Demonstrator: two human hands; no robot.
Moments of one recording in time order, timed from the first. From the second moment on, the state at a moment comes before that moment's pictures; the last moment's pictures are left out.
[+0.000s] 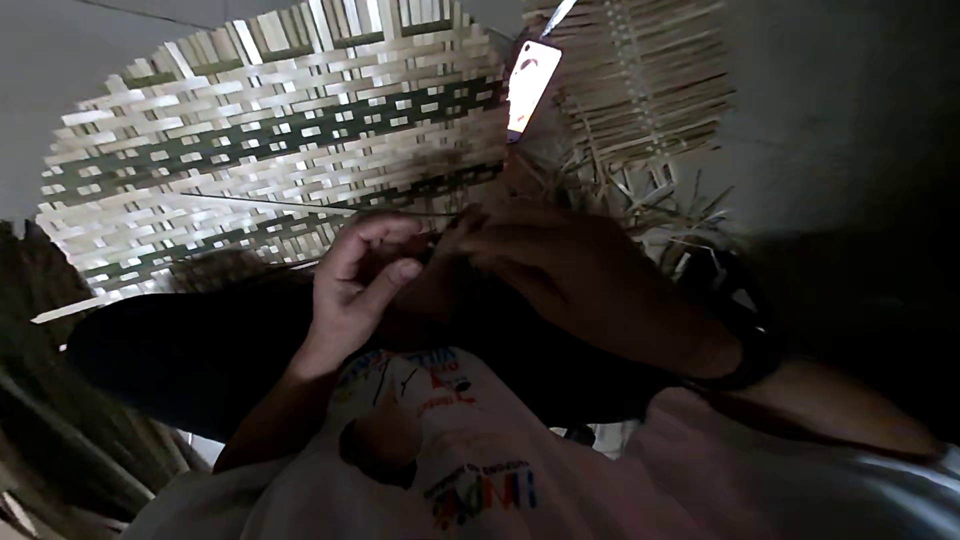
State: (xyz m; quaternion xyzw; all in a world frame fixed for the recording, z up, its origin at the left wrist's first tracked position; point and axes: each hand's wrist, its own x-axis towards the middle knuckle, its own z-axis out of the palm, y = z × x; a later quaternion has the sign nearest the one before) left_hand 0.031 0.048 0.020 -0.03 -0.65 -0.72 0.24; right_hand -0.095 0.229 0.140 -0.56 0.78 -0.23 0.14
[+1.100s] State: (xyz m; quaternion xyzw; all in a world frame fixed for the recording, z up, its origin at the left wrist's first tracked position) left_hand 0.046 0.047 0.012 -0.06 -0.76 -0.62 0.20; right_hand -0.036 0.164 0.023 -0.24 0.54 -0.80 0.08
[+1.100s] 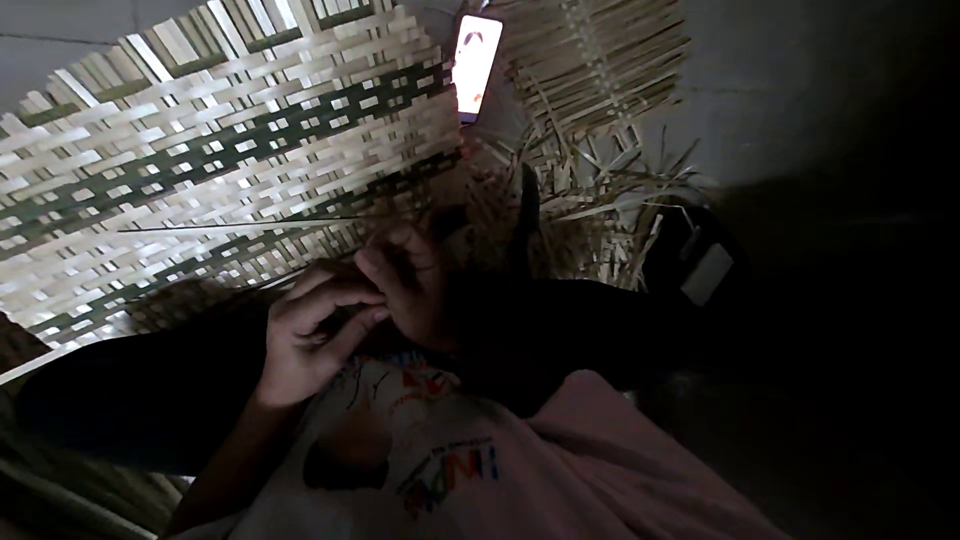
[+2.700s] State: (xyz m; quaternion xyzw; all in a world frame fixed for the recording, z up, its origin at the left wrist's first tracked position) left_hand 0.051 0.055 0.007 0.00 -0.73 -0.65 0.19; right_hand -0.056 0.153 0.006 -0.09 0.38 -0.83 0.39
